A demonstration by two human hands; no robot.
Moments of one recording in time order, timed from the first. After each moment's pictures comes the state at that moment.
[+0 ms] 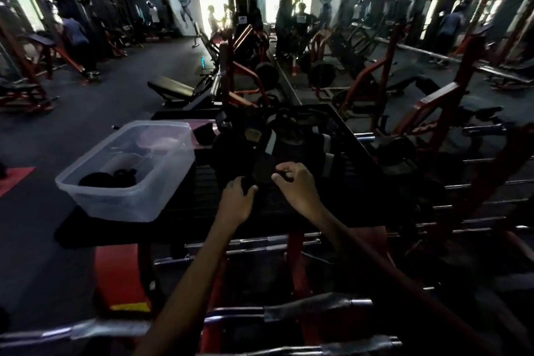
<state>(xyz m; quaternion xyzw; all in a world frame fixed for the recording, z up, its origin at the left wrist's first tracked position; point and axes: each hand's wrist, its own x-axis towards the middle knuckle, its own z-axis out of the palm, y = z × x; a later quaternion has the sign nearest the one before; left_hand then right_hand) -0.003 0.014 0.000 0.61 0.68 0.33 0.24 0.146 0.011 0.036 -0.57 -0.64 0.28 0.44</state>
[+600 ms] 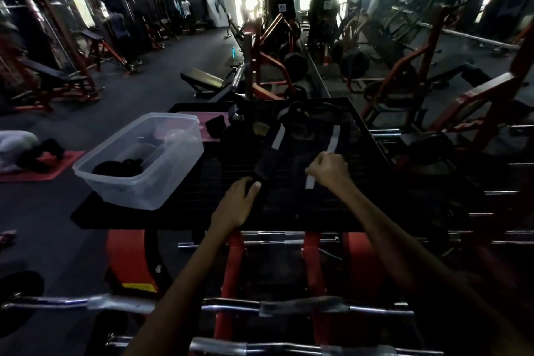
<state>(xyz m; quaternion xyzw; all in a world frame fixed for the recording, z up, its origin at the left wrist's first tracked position) 0.006 0.001 -0.004 0.62 0.67 0.32 0.24 0.216 0.083 0.037 -0.69 -0.66 0.19 0.24</state>
